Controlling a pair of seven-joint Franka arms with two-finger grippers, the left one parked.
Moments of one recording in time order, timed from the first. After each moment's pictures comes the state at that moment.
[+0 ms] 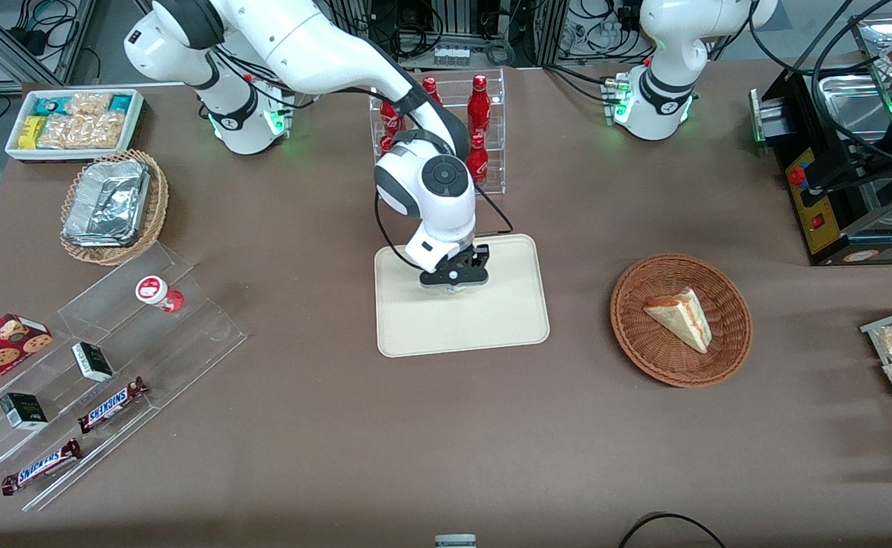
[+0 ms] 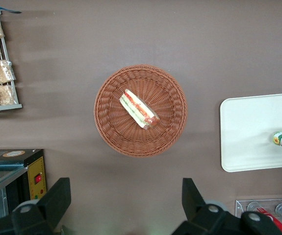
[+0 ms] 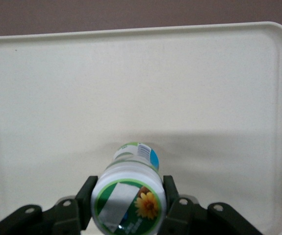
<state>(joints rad) 0.91 0.65 -0.07 -1.59 0.03 2.29 0.82</state>
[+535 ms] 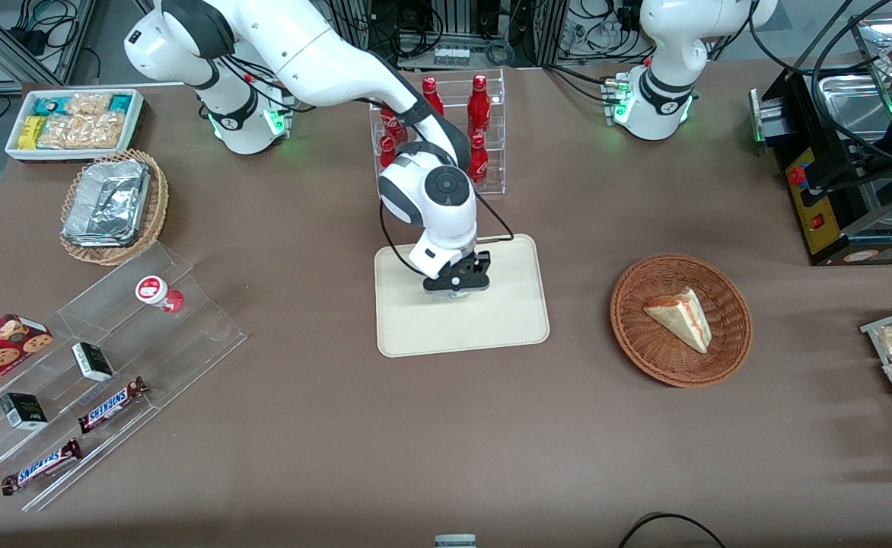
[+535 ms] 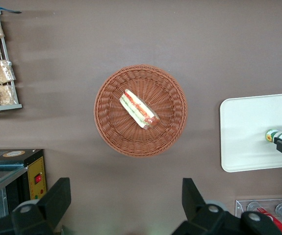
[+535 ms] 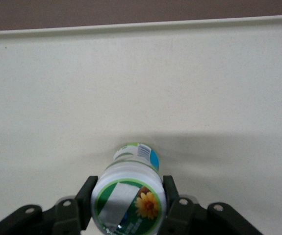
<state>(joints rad) 0.92 0.70 -0.07 -1.59 0.03 2.35 0.82</state>
